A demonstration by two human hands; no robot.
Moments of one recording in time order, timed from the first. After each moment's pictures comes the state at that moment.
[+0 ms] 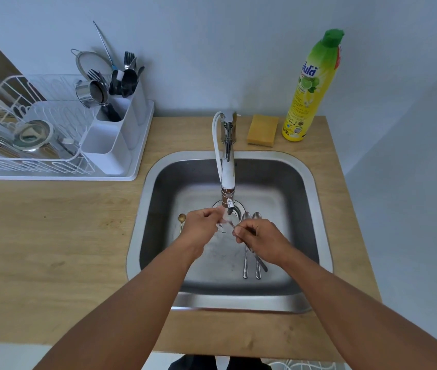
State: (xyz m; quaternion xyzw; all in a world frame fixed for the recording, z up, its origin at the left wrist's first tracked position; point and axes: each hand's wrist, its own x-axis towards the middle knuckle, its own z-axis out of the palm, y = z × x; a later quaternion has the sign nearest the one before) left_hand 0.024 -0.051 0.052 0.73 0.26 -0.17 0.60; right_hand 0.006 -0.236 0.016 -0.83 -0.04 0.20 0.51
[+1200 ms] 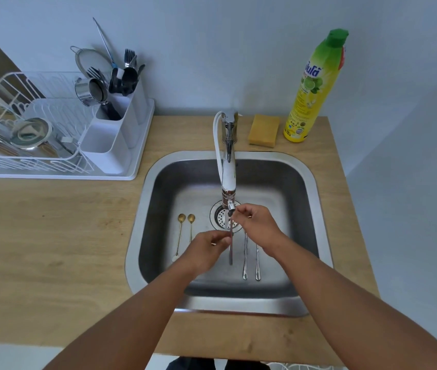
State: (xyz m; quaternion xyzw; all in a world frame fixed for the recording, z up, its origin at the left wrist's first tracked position) left_hand -0.012 -0.040 0.019 0.79 0.09 -0.27 0.54; right_hand 0.034 -0.212 0.028 -0.76 0.11 0.17 0.62
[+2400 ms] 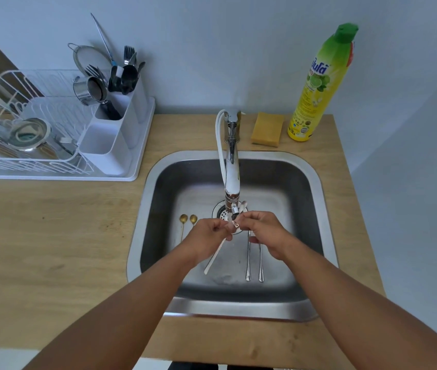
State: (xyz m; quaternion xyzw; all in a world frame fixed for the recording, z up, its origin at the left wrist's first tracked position) left_hand 0.019 -0.039 0.038 0.80 0.10 -0.27 0.53; right_hand 0.037 -0.222 0.018 -0.69 0.18 0.28 0.65
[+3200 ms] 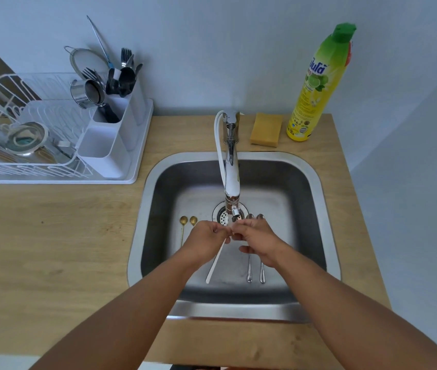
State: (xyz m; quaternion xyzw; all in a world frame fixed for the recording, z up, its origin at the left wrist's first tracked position) left_hand 0.017 -0.042 0.045 0.82 0.15 -0.26 0.48; right_hand 0.030 -0.204 0.003 -0.66 0.22 0.30 0.65
